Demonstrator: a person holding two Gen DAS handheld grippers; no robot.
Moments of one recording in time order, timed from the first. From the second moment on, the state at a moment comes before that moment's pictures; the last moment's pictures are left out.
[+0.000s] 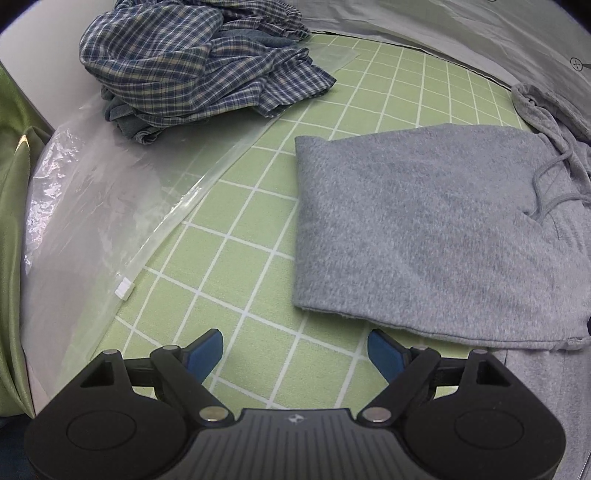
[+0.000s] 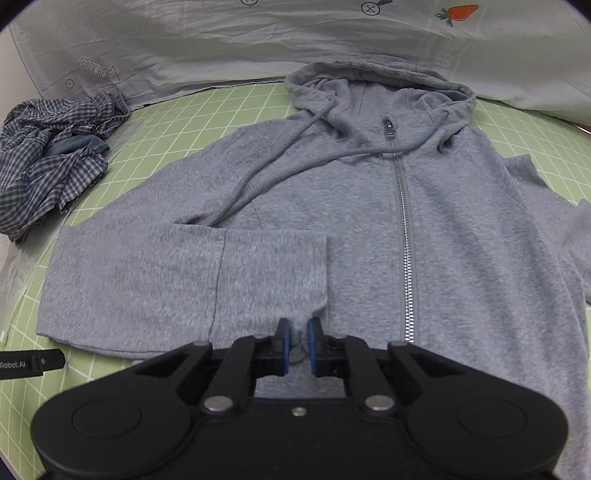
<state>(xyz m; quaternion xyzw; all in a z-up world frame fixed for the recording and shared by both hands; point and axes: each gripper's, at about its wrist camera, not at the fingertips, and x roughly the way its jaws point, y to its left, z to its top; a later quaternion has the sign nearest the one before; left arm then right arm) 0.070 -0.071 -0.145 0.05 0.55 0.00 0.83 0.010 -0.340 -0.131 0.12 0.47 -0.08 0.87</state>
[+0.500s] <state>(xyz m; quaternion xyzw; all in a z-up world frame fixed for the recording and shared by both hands) 0.101 -0.173 -0.109 0.07 0.50 -0.02 0.87 -0.033 -0.500 -0.024 0.15 0.28 -0.19 0.93</state>
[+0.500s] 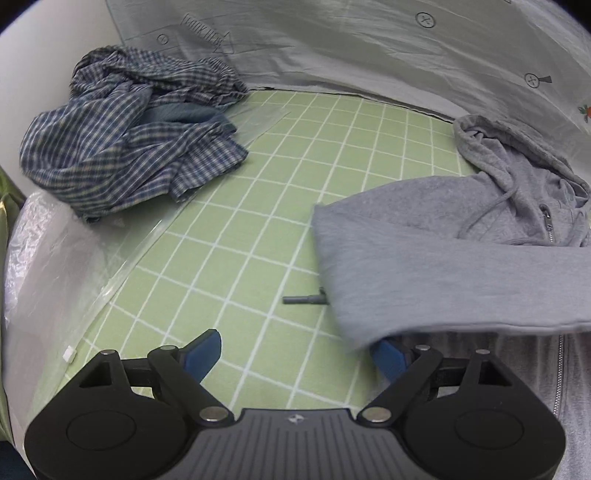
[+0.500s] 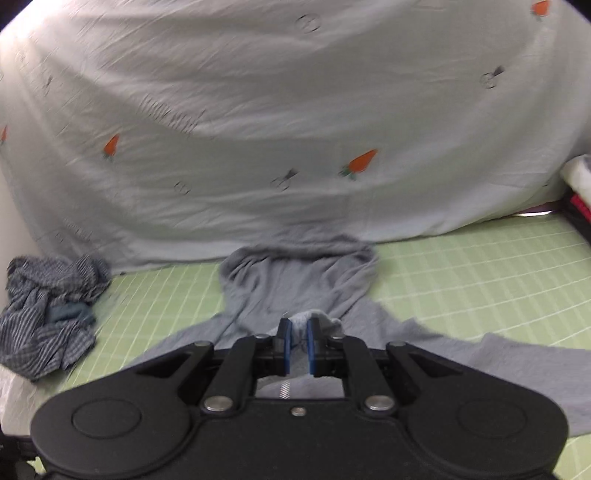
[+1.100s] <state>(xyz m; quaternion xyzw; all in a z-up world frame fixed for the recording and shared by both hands) 0.133 -0.225 -0.135 0.13 0.53 -0.02 0.84 -0.110 -0.671 -0.144 0.30 0.35 -0.41 0.79</state>
